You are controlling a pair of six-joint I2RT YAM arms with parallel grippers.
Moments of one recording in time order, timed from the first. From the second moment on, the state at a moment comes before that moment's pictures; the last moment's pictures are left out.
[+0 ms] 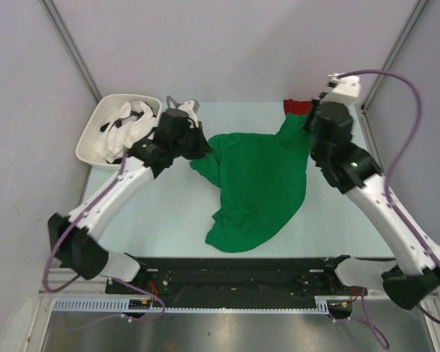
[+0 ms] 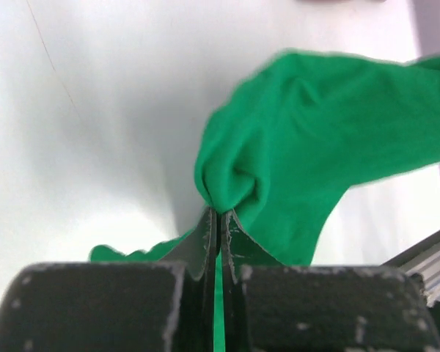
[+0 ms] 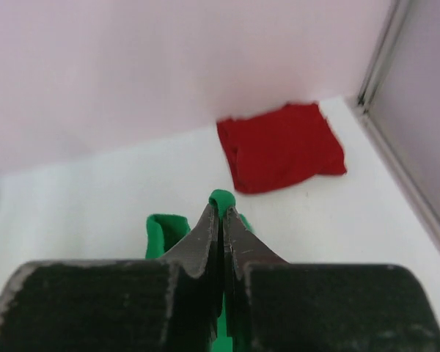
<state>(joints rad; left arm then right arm) -0.55 1.49 1.34 -0.51 0.06 -0.51 0.55 1.29 1.42 -0.35 0.71 0.24</state>
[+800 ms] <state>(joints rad) -0.52 0.72 1.75 -0.55 0.15 -0.27 0.44 0.83 1.93 -0.49 0.29 0.34</state>
